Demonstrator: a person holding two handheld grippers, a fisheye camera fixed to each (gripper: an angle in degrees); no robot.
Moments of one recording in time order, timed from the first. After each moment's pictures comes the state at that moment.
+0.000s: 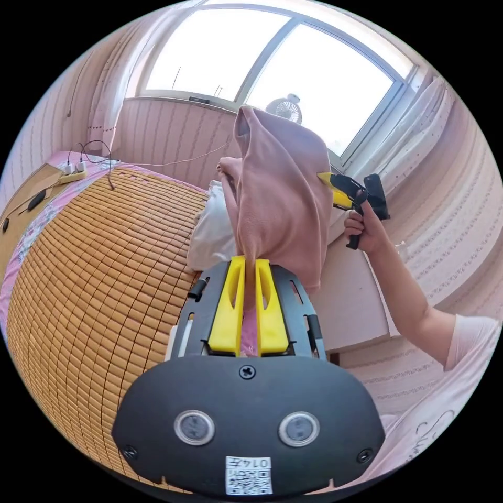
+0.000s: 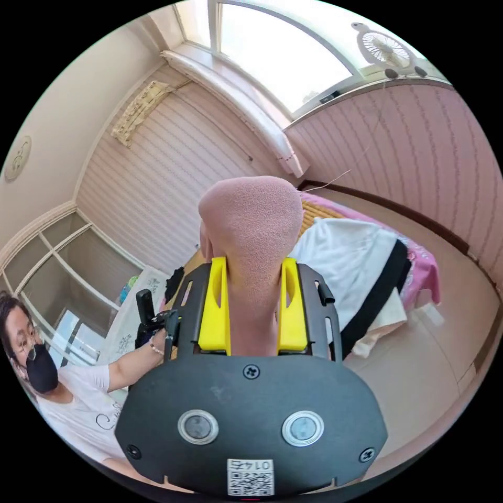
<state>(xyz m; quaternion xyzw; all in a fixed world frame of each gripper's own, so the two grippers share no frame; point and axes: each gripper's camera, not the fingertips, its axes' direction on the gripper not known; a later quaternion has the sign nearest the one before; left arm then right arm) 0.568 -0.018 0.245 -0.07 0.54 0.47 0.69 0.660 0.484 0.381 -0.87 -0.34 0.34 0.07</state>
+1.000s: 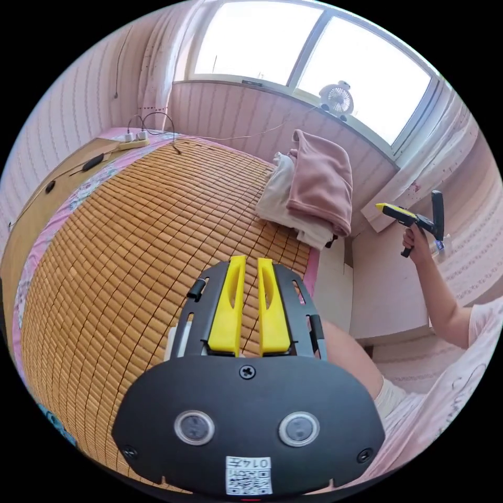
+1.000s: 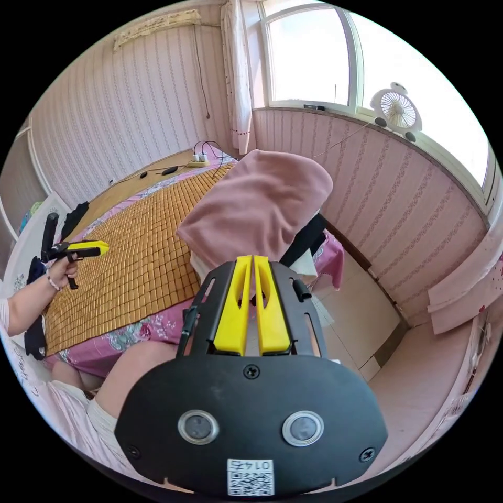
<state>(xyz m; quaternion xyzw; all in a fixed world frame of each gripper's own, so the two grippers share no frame) 0.320 0.002 0.228 -0.02 0.42 0.43 0.80 0.738 0.317 0.533 -0.86 -0.47 0.07 0.16</state>
